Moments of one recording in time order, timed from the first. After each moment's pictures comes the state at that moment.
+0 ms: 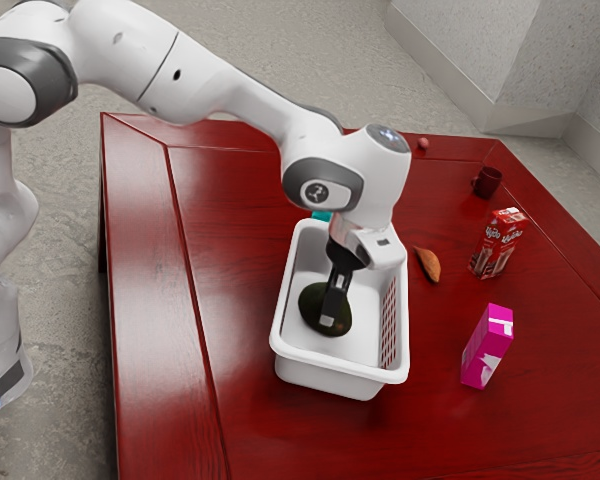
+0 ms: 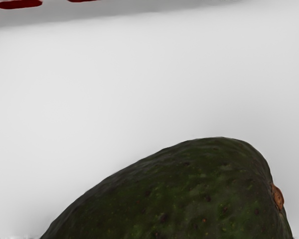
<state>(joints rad) -0.47 0.06 0.23 -1.96 -0.02 2.03 0.28</state>
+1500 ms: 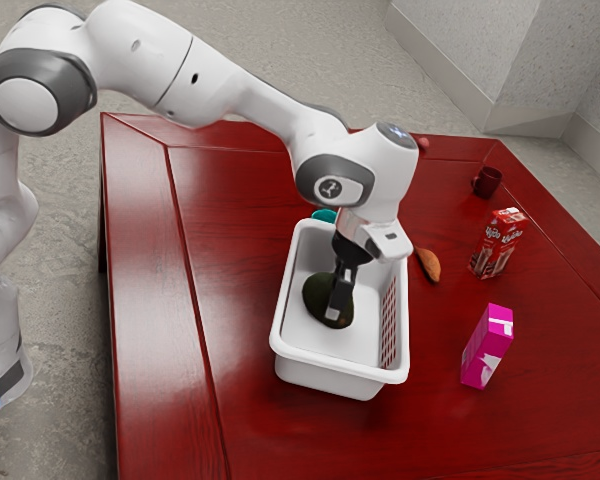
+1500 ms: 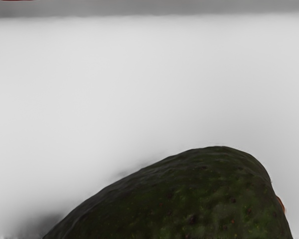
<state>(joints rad) -0.46 0.12 0.28 -1.90 -0.05 1.99 0.27</state>
